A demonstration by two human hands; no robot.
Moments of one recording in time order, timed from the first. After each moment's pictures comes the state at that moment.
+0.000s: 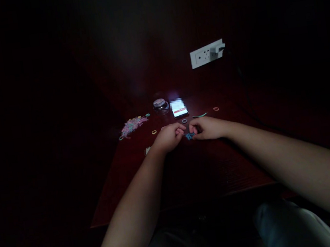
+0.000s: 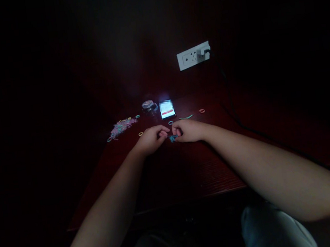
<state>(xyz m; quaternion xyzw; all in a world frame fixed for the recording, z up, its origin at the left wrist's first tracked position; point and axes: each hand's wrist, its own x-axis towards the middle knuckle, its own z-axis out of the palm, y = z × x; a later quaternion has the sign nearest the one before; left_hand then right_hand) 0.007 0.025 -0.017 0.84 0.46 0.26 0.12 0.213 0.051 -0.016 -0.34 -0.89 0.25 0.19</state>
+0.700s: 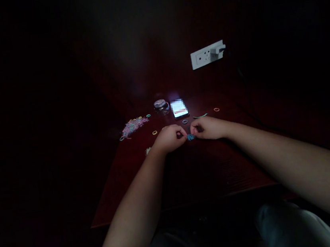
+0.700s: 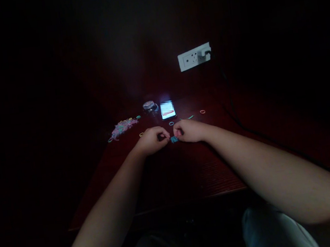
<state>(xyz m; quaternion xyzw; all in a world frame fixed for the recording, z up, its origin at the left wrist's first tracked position) 0.008 0.020 -0.009 0.85 0.47 0.23 0.10 0.214 0.054 -0.017 -0.33 -0.89 0.25 0.19</state>
